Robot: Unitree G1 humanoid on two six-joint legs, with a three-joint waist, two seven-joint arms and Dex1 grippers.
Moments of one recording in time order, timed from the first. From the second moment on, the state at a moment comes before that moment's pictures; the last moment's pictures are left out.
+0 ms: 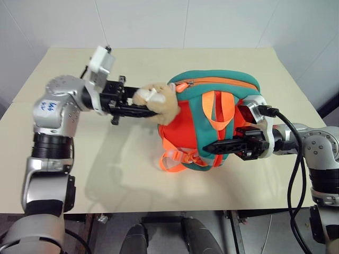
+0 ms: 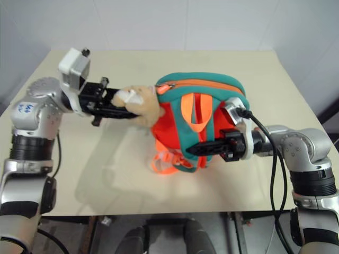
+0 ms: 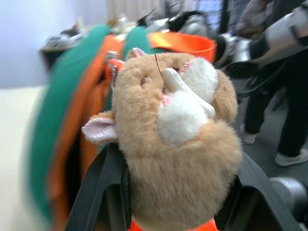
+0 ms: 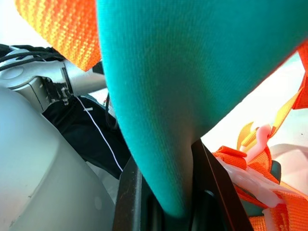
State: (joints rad) left arm -1.04 0.69 0.01 0.38 -0.53 0.41 -1.47; right arm -0.68 -0.77 -0.02 -0.09 1.01 1.20 1.25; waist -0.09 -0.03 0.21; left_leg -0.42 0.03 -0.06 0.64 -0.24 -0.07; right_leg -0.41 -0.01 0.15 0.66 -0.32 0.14
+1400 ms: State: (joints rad) left arm -0.43 0.69 0.13 0.04 -0.48 0.45 -1.37; right arm -0.40 -0.86 -0.19 -0.27 0.91 0.94 1.12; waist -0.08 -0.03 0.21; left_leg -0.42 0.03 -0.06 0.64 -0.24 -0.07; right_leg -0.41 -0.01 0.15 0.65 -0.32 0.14
